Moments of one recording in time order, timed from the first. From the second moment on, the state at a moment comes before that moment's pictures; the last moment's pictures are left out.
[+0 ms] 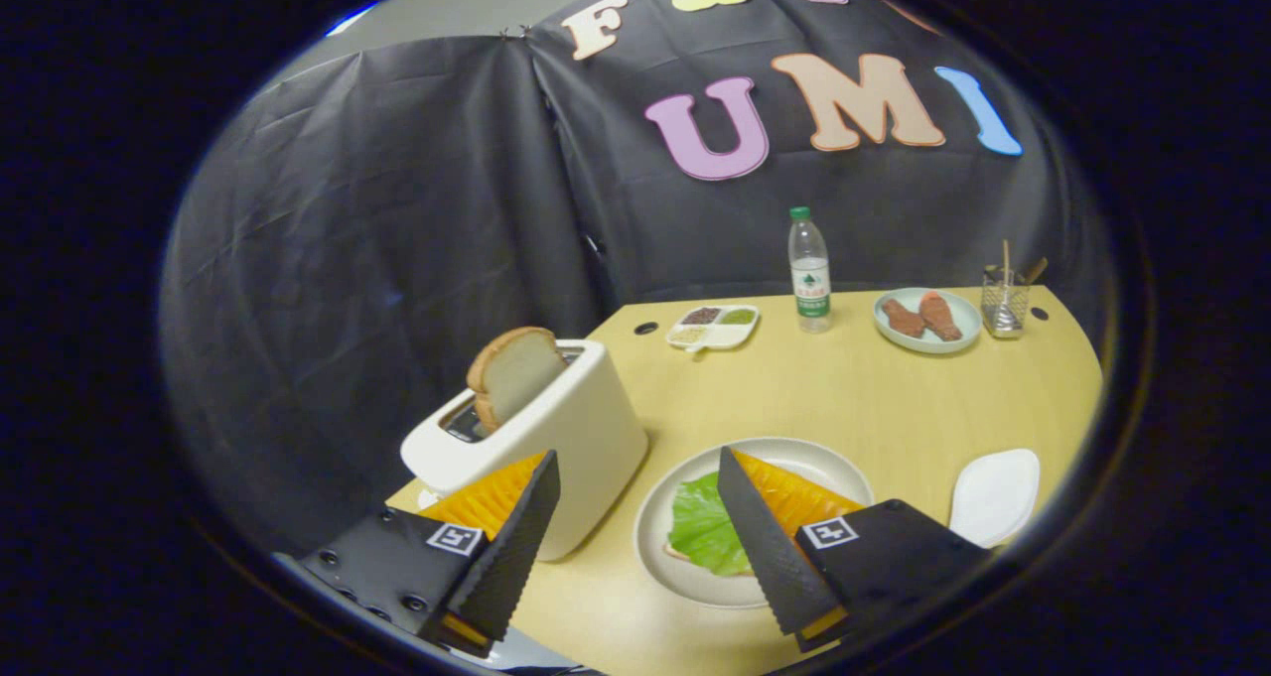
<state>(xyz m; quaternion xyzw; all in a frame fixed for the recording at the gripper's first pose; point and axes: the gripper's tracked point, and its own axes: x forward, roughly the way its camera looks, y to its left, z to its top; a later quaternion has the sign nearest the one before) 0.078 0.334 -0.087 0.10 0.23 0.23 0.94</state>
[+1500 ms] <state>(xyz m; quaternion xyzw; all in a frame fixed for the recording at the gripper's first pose) 0.132 0.454 -0.072 0.14 0.25 0.24 0.93</state>
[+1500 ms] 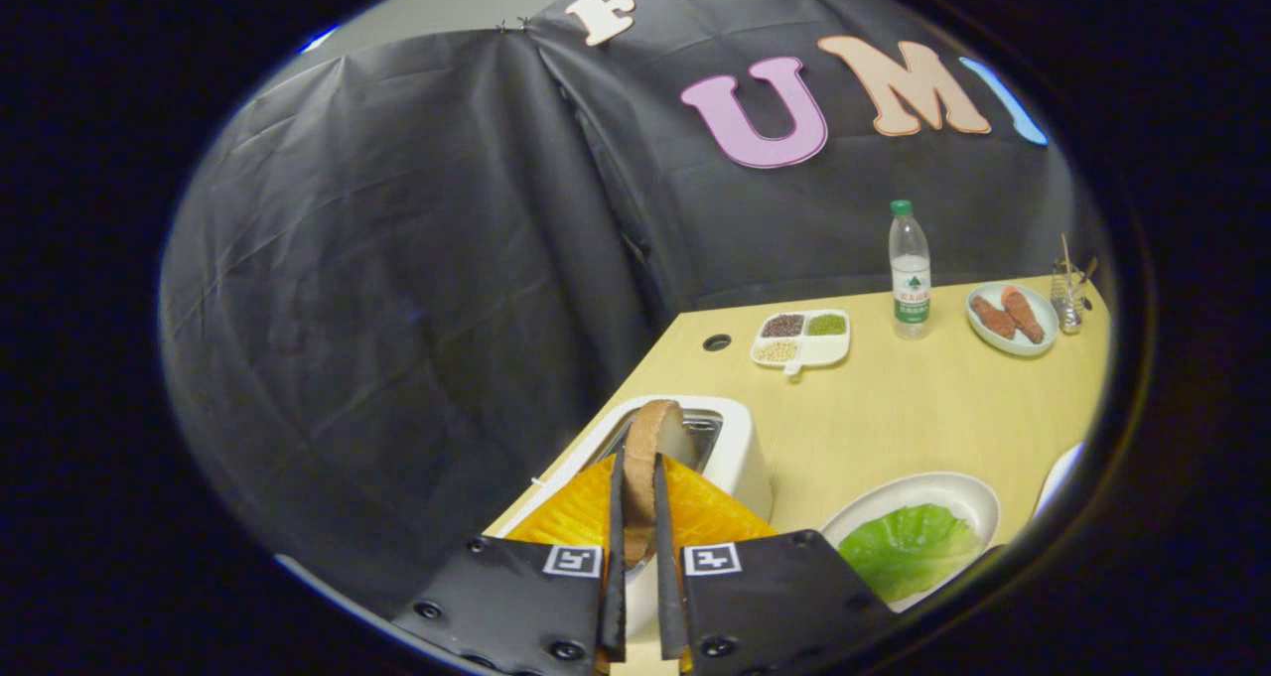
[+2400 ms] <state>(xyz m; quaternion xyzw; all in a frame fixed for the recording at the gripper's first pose) 0.127 0.392 0.014 0.26 0.16 0.23 0.93</state>
